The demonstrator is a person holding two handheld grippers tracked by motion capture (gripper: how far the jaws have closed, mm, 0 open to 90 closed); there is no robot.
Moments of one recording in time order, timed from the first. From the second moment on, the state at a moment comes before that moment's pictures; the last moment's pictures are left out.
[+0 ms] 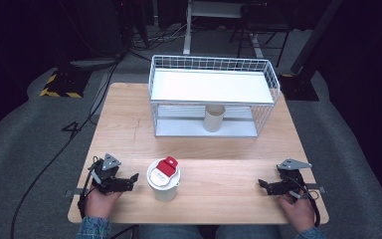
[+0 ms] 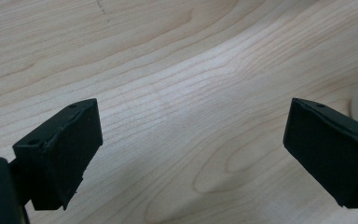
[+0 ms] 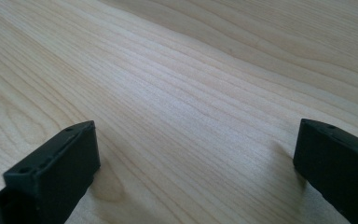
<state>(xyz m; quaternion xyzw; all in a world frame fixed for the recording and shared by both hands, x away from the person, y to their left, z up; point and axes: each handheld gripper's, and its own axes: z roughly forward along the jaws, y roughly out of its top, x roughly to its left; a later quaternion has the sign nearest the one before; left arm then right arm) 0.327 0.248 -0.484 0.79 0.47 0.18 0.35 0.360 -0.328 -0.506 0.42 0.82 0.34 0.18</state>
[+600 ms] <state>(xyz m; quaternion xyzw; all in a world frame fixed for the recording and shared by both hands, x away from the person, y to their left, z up) 0.270 0.245 -0.447 0.76 0.45 0.19 0.42 0.361 -0.328 -0.506 0.42 0.82 0.34 0.18</state>
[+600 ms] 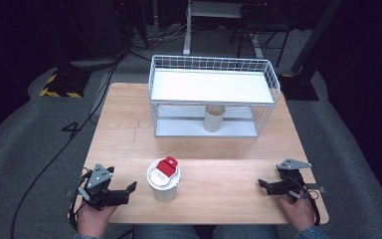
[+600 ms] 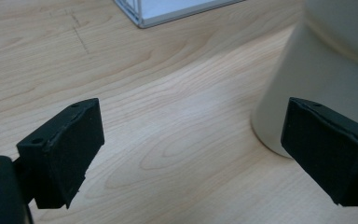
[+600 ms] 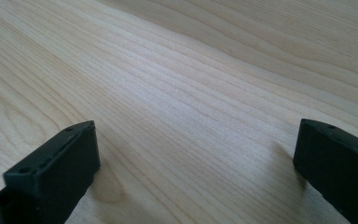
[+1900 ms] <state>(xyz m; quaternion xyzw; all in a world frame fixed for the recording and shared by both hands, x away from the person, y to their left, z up) 0.237 0.182 -0.457 0.74 0.36 0.21 0.52 0.361 -0.328 -0.506 0.42 0.82 0.34 0.18</state>
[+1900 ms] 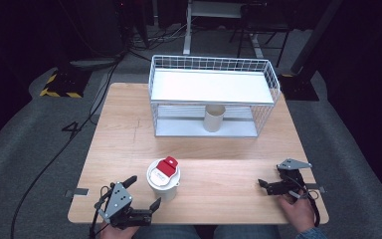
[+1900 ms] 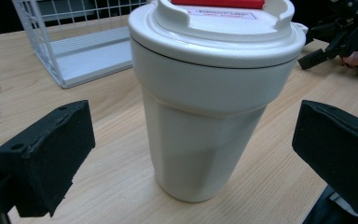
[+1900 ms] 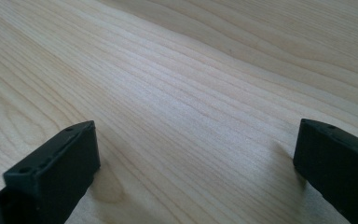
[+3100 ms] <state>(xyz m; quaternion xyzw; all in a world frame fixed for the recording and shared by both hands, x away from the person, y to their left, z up) 0.275 0.149 -0.492 0.73 0.35 0.19 0.55 0.361 -0.328 -0.506 0.42 0.82 0.34 0.18</state>
